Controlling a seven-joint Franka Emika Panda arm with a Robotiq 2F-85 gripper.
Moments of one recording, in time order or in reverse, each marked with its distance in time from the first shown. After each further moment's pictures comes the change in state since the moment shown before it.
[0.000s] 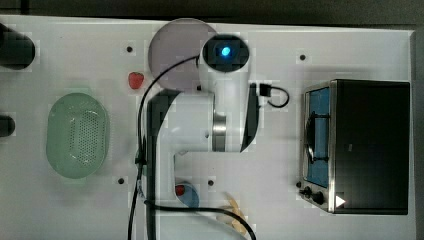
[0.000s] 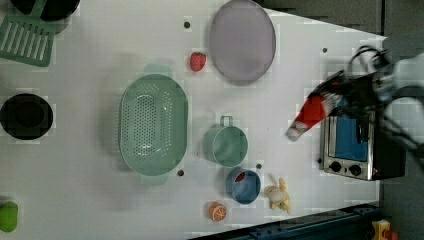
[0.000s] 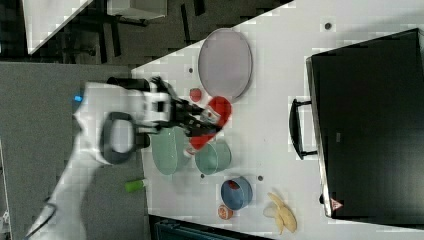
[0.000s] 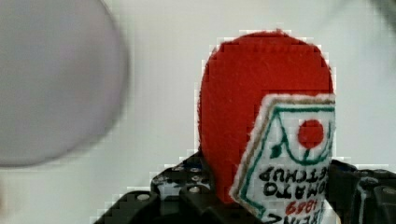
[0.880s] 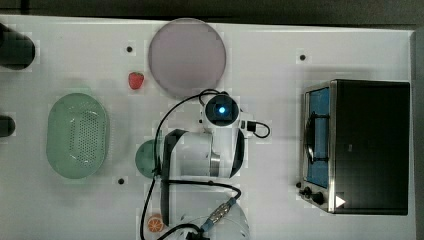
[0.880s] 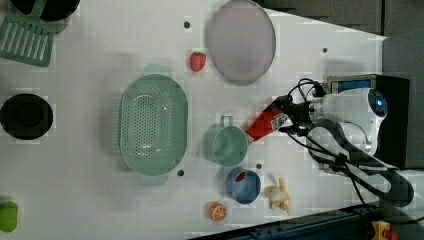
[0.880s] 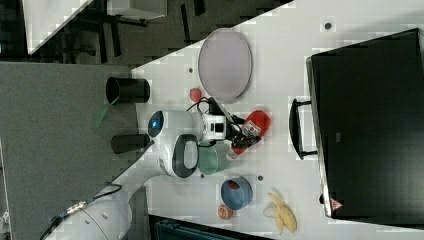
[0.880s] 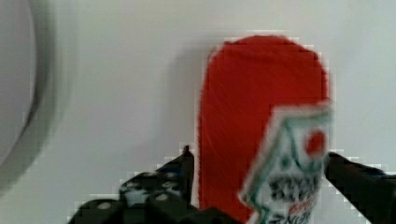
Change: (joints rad) arm -0.025 0.167 0.041 -0.258 0.077 0.496 0.000
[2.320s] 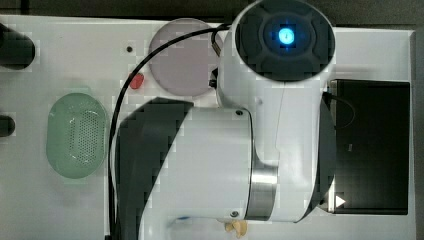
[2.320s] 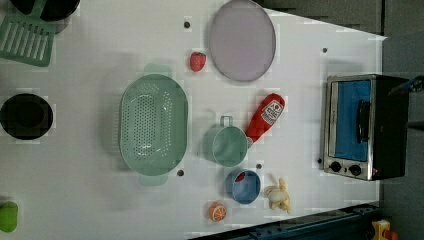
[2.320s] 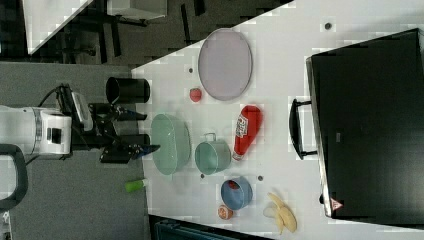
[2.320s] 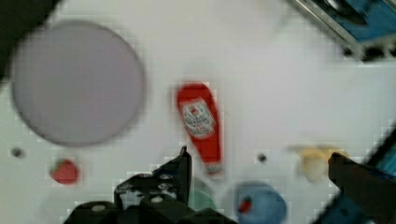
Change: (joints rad) arm -0.024 -0.423 -0.026 0.585 -0.090 -0.993 0.095
